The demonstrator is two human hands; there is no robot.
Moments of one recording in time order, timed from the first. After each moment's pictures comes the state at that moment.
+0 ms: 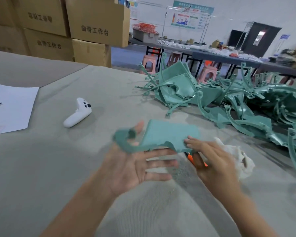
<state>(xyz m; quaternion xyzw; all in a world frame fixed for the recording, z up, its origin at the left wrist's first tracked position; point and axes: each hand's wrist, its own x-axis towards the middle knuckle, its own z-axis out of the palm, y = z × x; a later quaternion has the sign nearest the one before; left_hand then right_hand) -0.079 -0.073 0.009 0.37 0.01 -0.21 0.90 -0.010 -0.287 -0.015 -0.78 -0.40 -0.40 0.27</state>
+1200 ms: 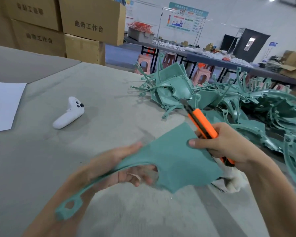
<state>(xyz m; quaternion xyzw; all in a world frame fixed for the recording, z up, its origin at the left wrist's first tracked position) -0.049 -0.028 -0.025 0.51 -0.06 -0.26 0.82 0.027 -0.289 0.067 -0.85 -0.15 0.15 0.48</state>
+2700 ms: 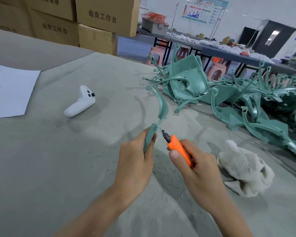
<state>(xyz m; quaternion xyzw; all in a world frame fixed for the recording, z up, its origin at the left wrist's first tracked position) -0.057 -0.087 -0.035 0.79 0.05 0.39 0.46 -0.027 -0.235 -0.013 -0.83 -0.33 -0.07 0.44</state>
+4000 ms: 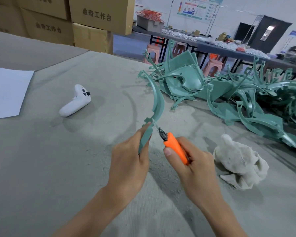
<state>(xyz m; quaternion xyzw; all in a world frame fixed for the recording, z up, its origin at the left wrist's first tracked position) -0.068 -0.086 -0.033 0.84 0.07 0.38 0.38 -0.038 -0.231 -0.017 -0.82 -0.31 -0.15 0.45</state>
